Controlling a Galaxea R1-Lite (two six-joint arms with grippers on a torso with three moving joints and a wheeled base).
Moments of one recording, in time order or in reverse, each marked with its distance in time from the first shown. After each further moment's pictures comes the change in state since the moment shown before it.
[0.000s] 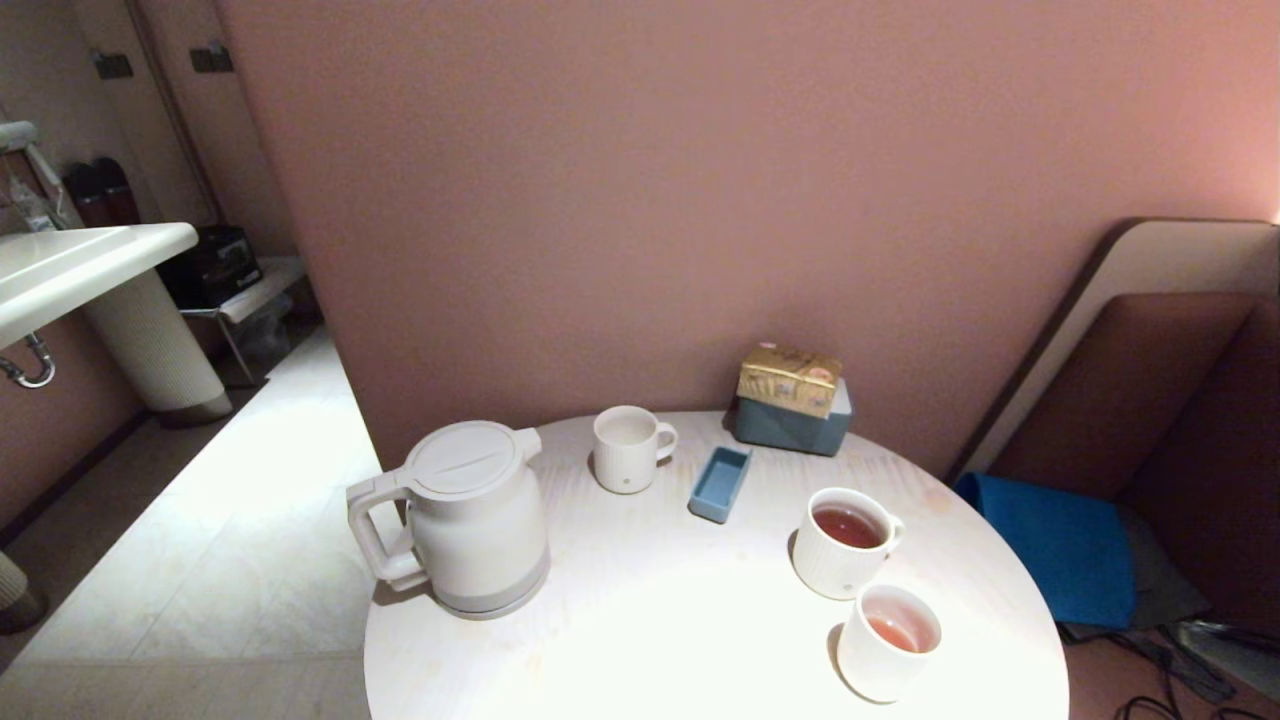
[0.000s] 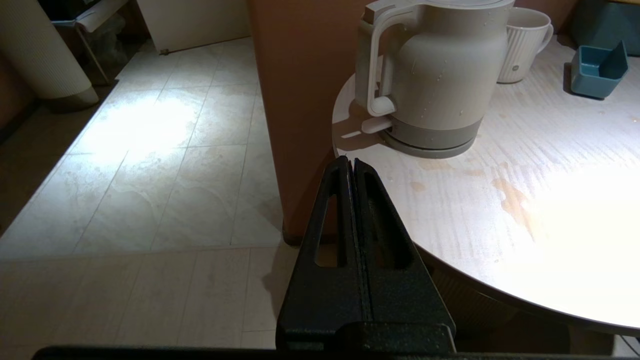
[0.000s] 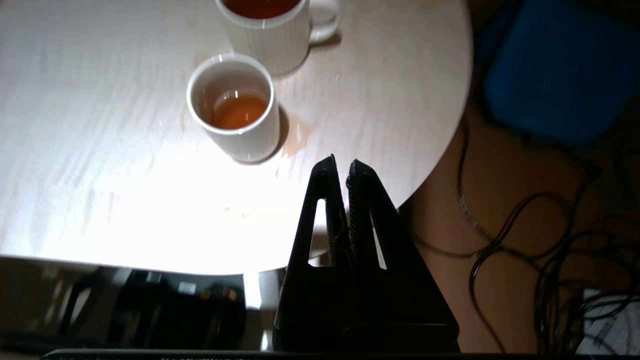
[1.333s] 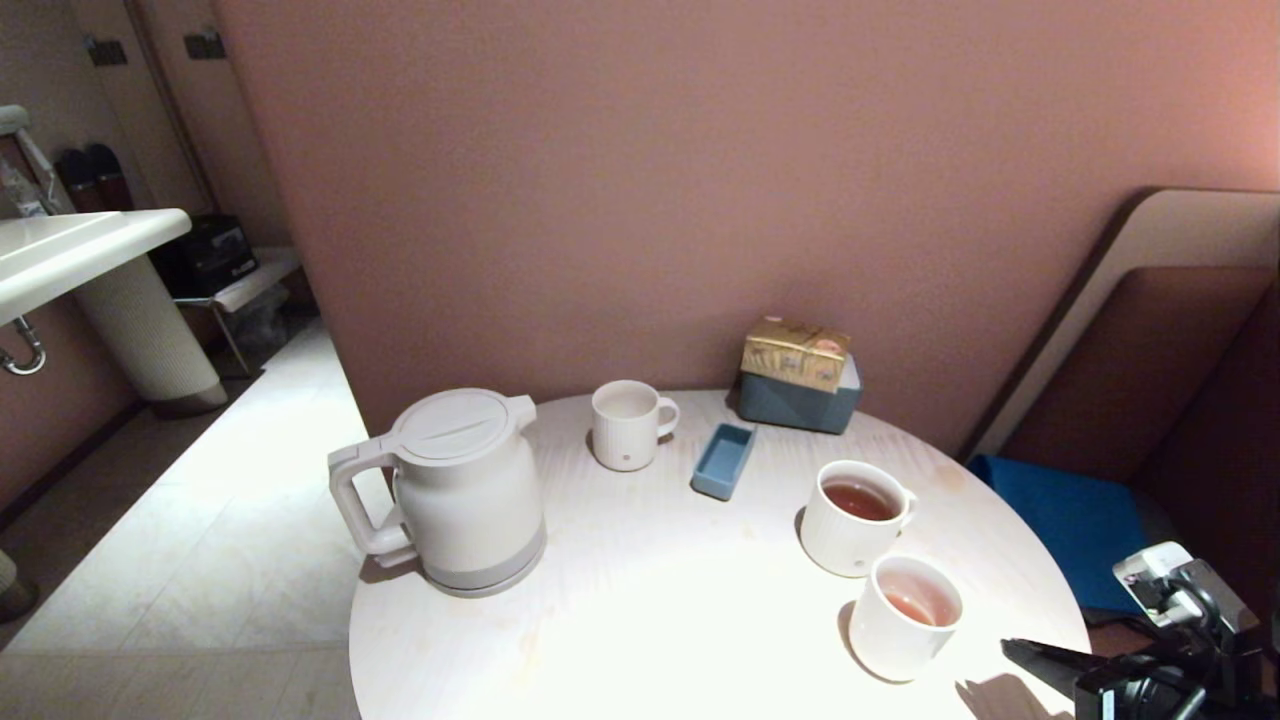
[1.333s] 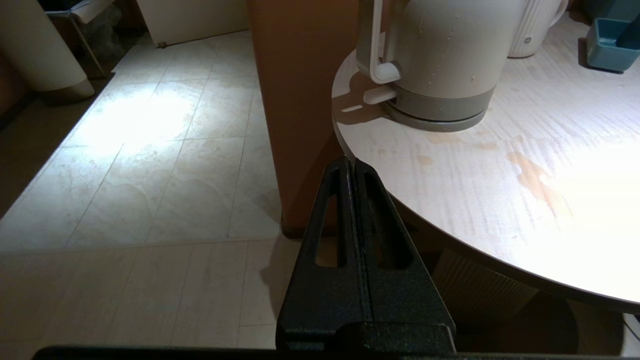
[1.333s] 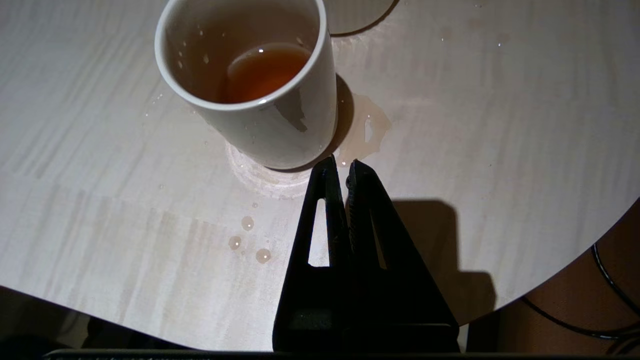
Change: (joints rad) left arm 0.000 0.000 0.000 0.000 0.000 0.000; right arm -0.002 0.522 0.465 -0.992 0.201 0.022
